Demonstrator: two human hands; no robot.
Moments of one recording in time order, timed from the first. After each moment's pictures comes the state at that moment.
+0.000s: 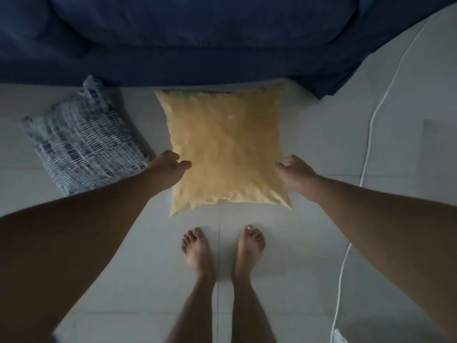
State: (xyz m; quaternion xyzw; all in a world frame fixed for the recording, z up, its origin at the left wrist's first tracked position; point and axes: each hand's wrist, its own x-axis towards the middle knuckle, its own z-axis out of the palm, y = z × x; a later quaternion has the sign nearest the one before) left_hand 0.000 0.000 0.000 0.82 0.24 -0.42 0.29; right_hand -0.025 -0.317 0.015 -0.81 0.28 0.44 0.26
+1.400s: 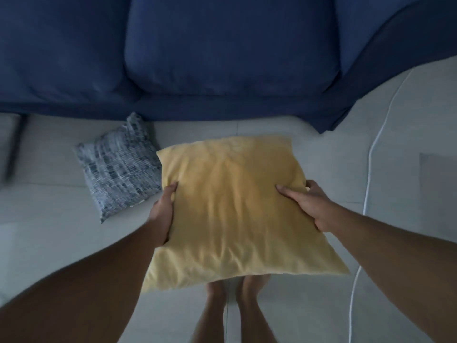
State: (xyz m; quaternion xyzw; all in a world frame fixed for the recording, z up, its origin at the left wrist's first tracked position) left_hand -0.070 0.033 0.104 0.58 0.54 -0.29 0.54; right_hand -0.048 -0.315 0.110 -0.67 0.40 0.36 0.51
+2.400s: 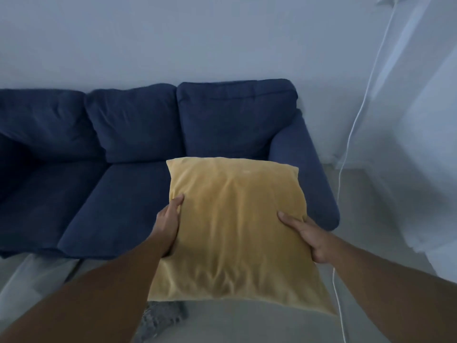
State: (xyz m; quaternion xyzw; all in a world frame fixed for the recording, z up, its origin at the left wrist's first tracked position) left_hand 0.099 -0.021 0.583 0.73 0.27 -0.11 0.62; right_hand 0.075 -0.366 0.551 -0.62 0.27 0.25 0.69
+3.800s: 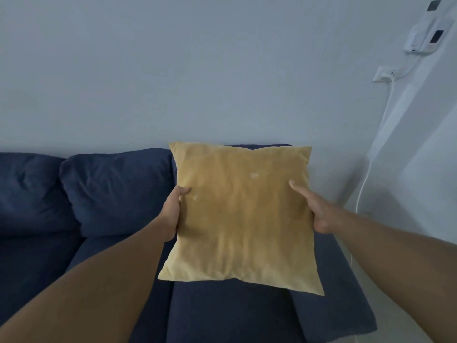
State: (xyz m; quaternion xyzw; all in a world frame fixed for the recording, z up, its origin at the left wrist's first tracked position) left_hand 0.455 0.017 0.699 0.65 0.20 -0.18 0.71; right_hand 0.440 -0.346 0.685 -0.65 0.27 0.16 0.69
